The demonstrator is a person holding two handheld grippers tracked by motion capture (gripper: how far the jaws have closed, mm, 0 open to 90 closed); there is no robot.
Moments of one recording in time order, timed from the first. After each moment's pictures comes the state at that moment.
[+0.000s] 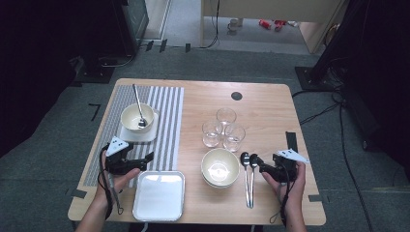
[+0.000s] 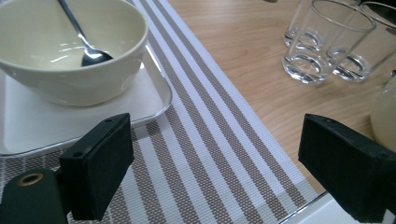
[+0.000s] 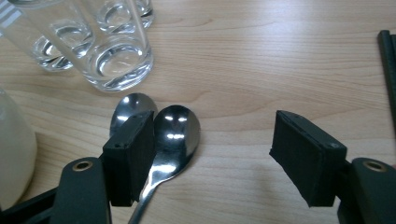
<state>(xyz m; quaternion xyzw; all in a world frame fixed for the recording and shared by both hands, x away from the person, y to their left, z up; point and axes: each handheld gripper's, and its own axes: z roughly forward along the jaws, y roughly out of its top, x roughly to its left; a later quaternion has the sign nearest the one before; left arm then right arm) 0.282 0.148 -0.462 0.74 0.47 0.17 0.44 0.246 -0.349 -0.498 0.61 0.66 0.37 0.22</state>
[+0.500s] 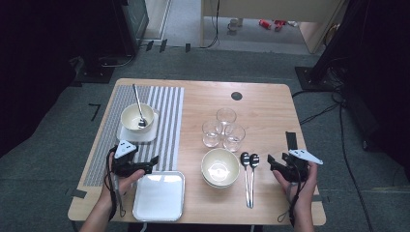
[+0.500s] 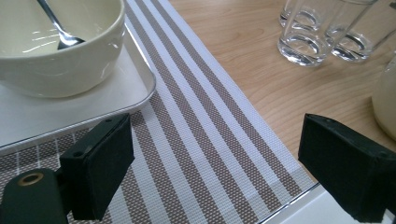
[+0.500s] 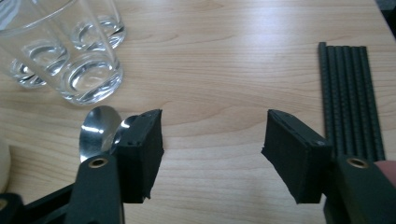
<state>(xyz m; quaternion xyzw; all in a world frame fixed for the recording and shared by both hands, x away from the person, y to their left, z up) 0.279 0.135 -0.470 0.76 0.46 0.17 0.42 0.240 -0.377 -0.488 0.63 0.63 0.38 0.24</state>
